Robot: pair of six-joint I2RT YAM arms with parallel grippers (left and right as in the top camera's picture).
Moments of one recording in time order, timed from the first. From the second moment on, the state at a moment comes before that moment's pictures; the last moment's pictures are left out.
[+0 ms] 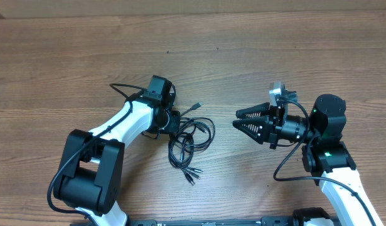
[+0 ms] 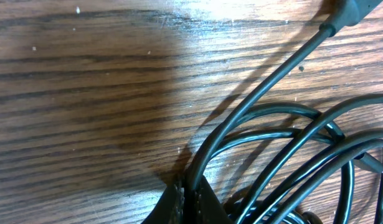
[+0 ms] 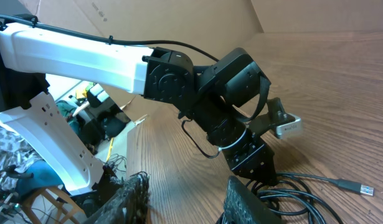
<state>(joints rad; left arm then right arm) -0.33 1.83 1.04 -0.59 0.19 -0.25 0.08 1.06 0.60 0.17 -1.22 0.28</state>
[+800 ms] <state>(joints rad) -0.33 1.30 1.25 -0.61 0.16 0.01 0.08 1.06 0.60 0.17 -1.22 0.28</state>
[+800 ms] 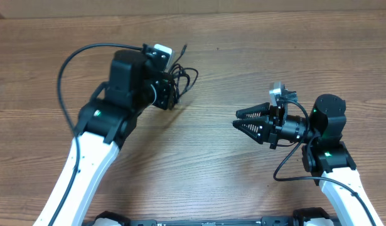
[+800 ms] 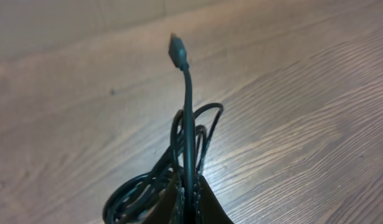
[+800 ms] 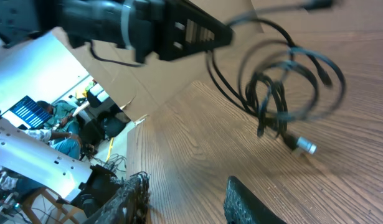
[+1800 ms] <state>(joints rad) -0.33 1.17 1.25 -0.58 0.82 0.21 0.08 1.06 0.60 0.25 -1.22 0.28</state>
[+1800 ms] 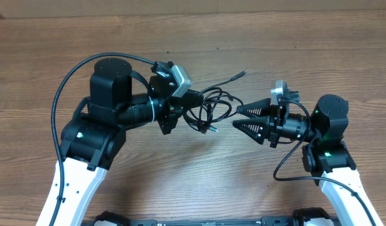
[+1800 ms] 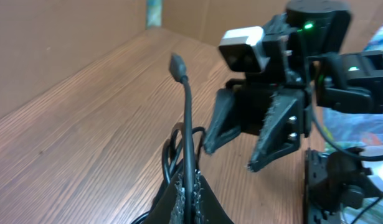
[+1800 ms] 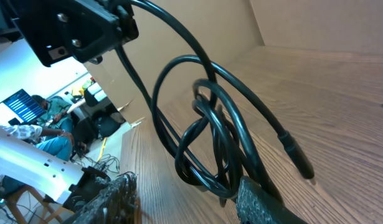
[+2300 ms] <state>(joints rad) -0.33 1.17 1.25 -0.52 0.88 0.21 0.16 1.06 0.60 0.22 -1.22 0.28</state>
